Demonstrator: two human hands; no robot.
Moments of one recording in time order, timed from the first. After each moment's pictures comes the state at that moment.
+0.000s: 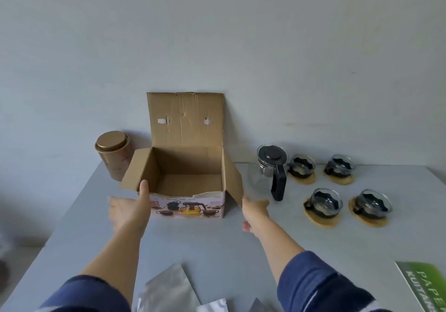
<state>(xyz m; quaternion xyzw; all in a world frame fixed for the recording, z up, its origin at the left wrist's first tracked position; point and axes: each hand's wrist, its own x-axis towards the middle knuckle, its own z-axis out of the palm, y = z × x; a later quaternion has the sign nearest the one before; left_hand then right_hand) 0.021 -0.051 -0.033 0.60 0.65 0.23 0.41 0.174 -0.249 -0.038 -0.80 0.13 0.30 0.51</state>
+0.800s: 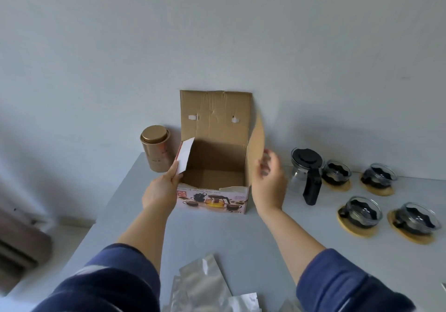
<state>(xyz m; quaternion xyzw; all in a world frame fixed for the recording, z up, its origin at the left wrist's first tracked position) -0.007 -0.030 -0.005 0.84 0.48 0.08 0.24 0.126 -0.202 0.018 -0.78 -0.19 -0.11 0.59</state>
